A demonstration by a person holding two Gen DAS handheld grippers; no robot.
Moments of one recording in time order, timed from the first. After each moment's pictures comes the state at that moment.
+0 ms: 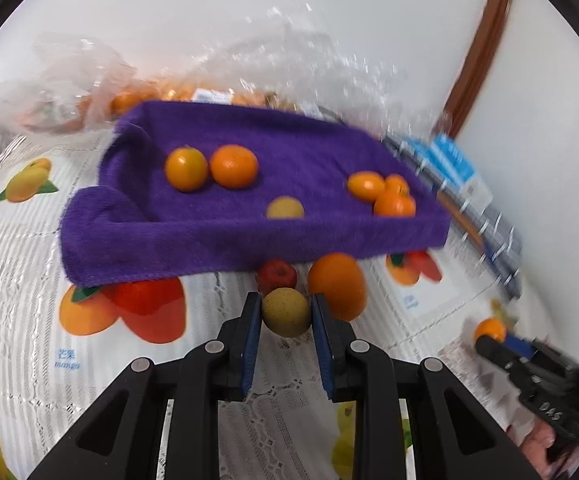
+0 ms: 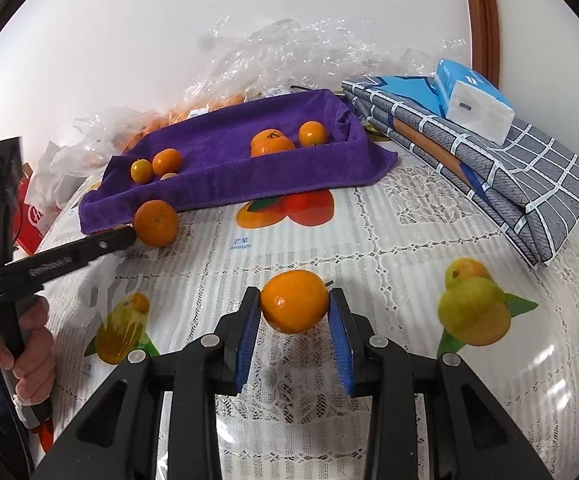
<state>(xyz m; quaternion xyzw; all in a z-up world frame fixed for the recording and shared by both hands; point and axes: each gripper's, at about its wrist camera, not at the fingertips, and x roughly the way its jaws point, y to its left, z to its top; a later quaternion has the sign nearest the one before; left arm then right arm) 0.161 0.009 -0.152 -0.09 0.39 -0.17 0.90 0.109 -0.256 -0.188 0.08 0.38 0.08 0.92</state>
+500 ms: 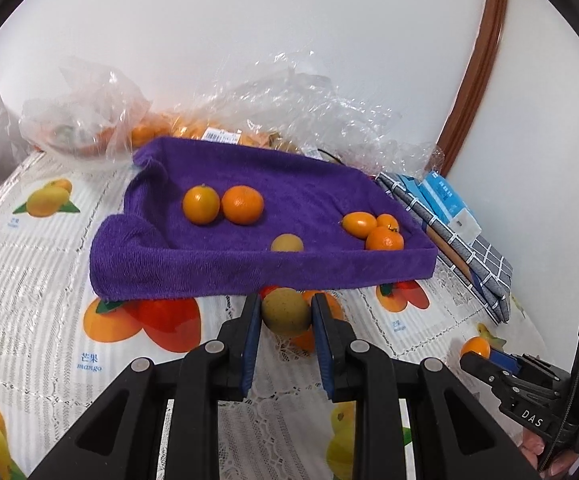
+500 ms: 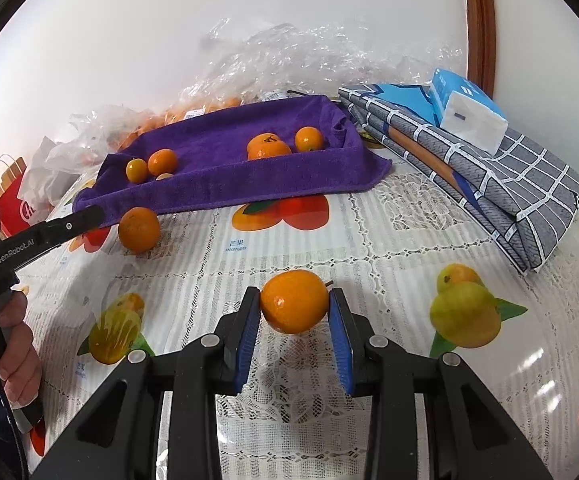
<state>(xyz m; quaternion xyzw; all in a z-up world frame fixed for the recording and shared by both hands) 0.143 0.018 -0.137 -0.10 0.33 -0.16 0.92 0.107 -0.251 -0.185 0.06 0.38 0.06 0.92</state>
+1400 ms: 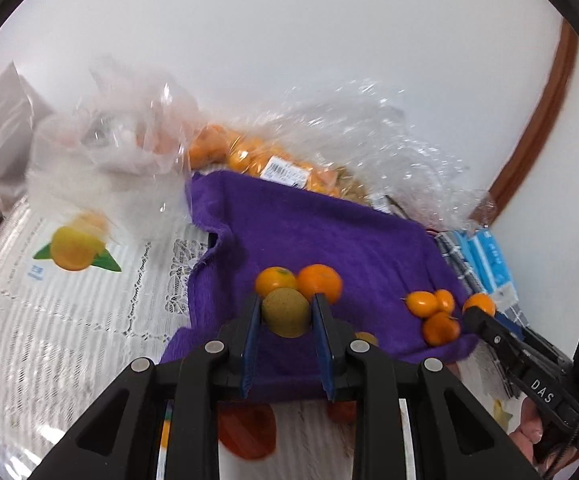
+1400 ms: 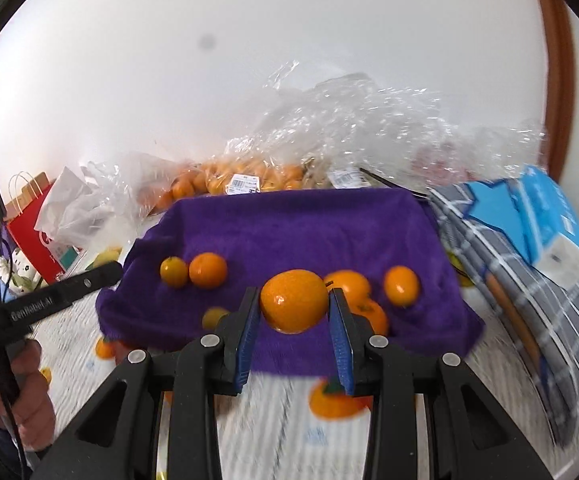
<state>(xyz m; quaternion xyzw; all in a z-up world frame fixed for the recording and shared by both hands) 0.231 0.070 -0.117 -0.16 0.37 -0.09 0.91 0.235 -0.182 -0.123 0.03 0.33 0.13 0.93</state>
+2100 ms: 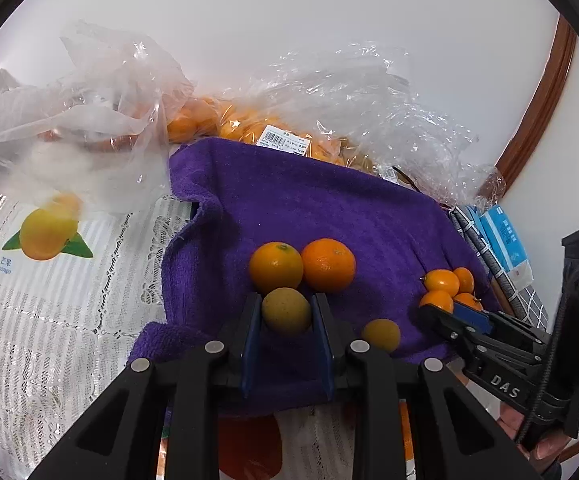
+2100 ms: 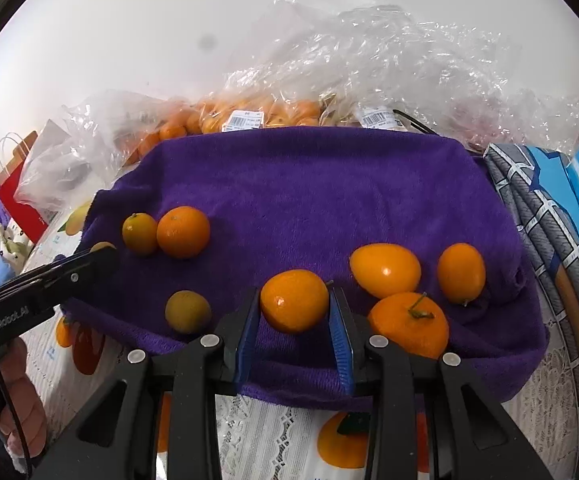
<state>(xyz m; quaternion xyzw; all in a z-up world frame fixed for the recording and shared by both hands) 0.242 0.054 -0.143 -0.13 0.39 -0.10 0.91 0.280 -0.167 -0.174 0.01 0.40 0.16 0.90</state>
